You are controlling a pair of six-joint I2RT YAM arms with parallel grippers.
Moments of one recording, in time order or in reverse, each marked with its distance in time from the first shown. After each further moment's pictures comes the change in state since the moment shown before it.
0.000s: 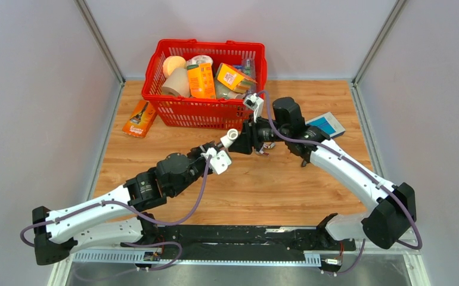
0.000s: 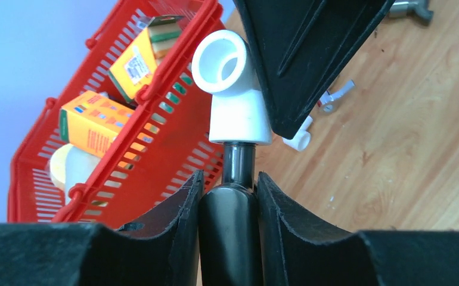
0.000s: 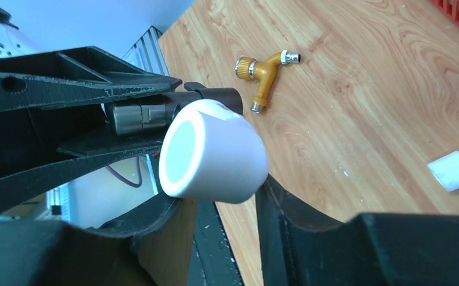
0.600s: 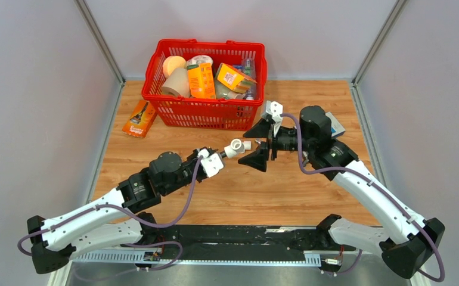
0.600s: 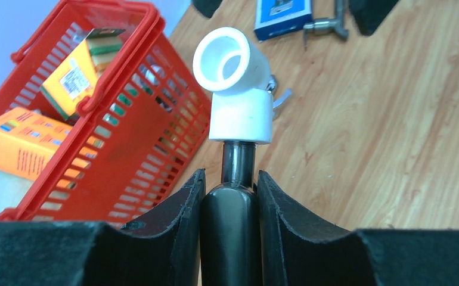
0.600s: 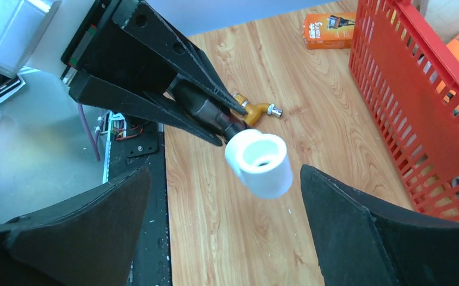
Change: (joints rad) left arm 0.074 -0.071 -0.046 -0.018 0.229 -0.077; right arm -0.009 -0.264 -0.084 0.046 -0.069 -0.304
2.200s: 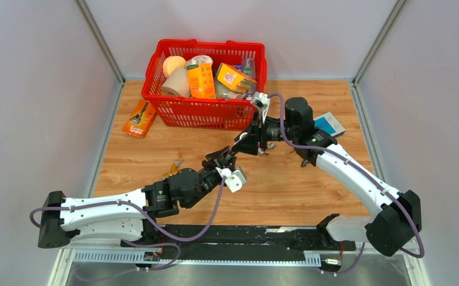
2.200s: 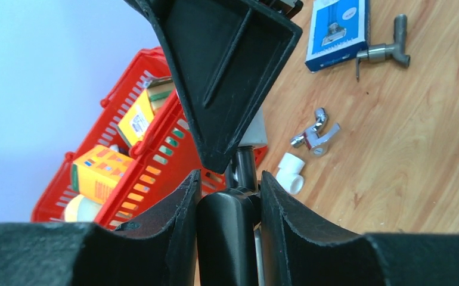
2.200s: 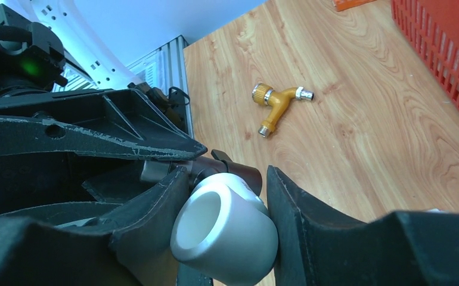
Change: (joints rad) left arm -0.267 0.156 -0.072 0.396 -0.386 0.266; right arm -0.055 0.209 0.012 0.145 -0.117 0.257
